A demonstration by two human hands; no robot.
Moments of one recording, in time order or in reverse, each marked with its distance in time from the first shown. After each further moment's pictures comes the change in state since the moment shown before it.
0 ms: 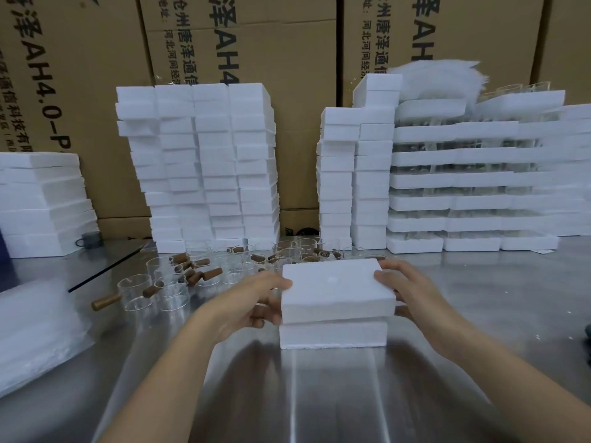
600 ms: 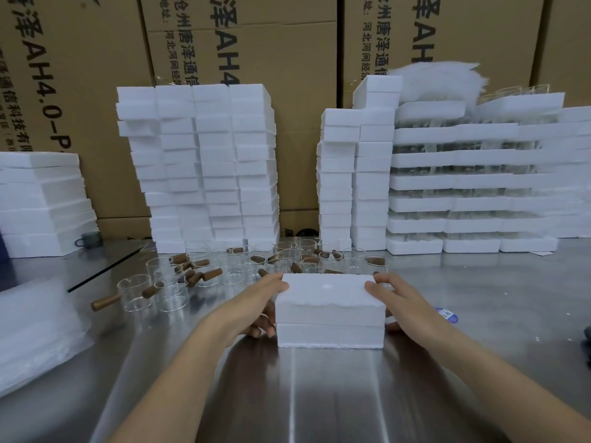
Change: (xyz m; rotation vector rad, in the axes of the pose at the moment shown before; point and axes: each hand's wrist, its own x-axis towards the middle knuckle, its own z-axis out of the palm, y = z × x) left_hand 0.008 -0.012 0.008 0.084 0.083 -0.032; right_hand 0.009 0.024 0.002 -0.220 -0.042 0.010
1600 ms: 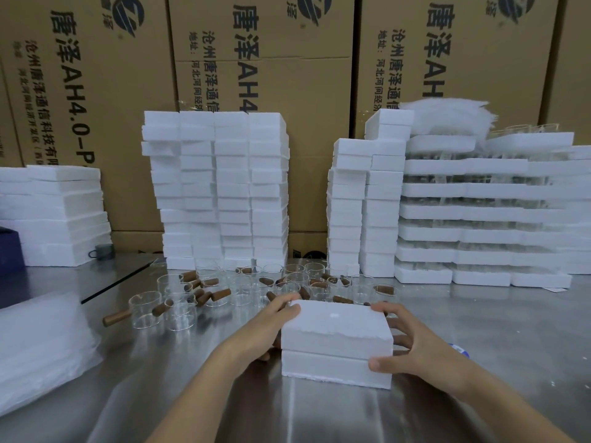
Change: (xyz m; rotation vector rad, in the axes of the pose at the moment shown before) left_hand 0.000 0.003 0.005 0.131 0.026 0.042; right_hand -0.009 -0.002 -0.017 -0.018 -0.306 -0.134
